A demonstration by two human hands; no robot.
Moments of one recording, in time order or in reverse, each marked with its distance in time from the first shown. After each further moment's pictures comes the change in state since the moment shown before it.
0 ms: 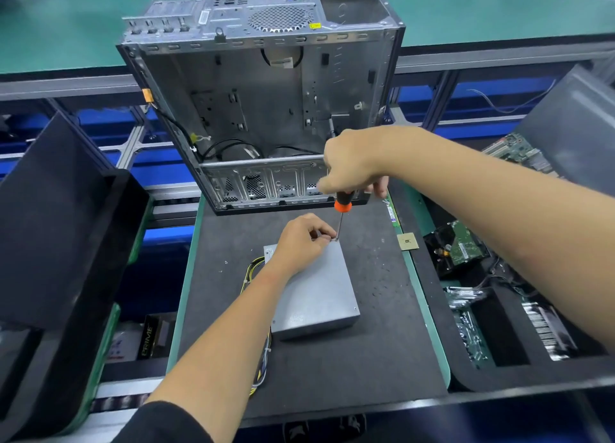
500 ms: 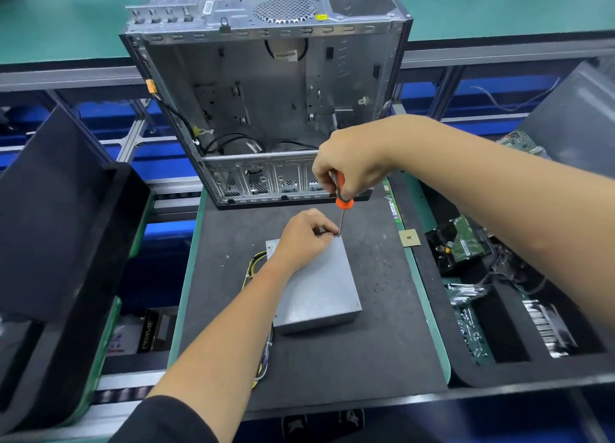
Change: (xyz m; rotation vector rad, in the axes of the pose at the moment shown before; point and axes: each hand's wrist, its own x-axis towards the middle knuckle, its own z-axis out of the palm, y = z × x) left_hand -0.002 0.000 0.001 -0.003 0.006 0.013; right_hand 0.001 0.001 -0.004 -0.300 -0.035 -0.337
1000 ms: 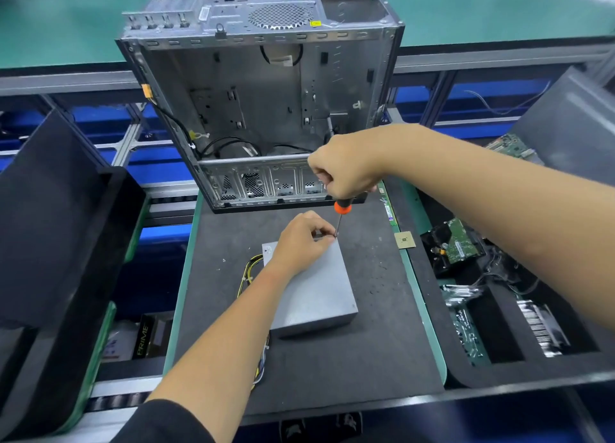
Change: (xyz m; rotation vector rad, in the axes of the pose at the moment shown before) left_hand 0.003 -0.004 0.005 0.109 0.001 0.004; right_hand -0.001 -0.003 0.004 0.107 0.034 0.161
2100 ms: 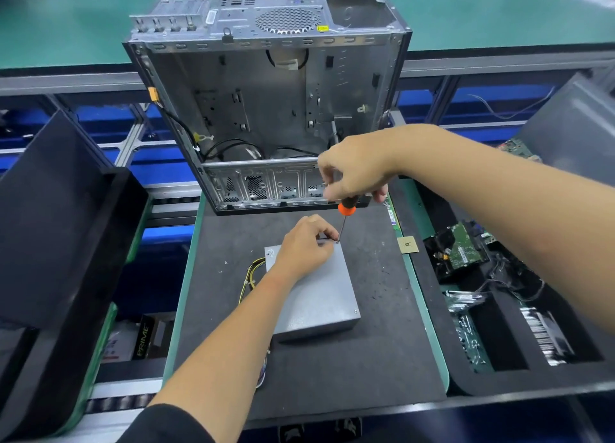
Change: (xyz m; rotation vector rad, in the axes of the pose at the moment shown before) left_hand 0.002 -0.003 0.003 0.015 -0.008 -0.017; right_hand 0.002 0.011 -0.001 0.210 -0.031 0.019
